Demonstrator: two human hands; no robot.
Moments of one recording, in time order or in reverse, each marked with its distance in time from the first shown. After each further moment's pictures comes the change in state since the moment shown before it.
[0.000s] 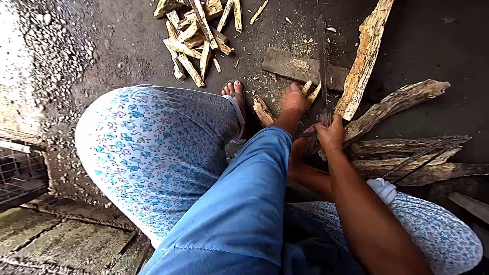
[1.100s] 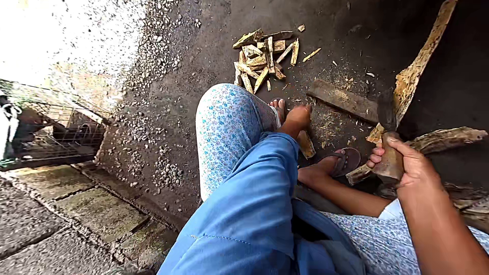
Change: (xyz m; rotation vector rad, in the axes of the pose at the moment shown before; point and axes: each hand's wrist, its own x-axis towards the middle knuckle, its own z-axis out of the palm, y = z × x) left_hand -0.052 -0.081 -0.118 0.331 -0.012 0.327; right_hand -0.092 -0.052 -0.105 1.050 -0.354 0.270
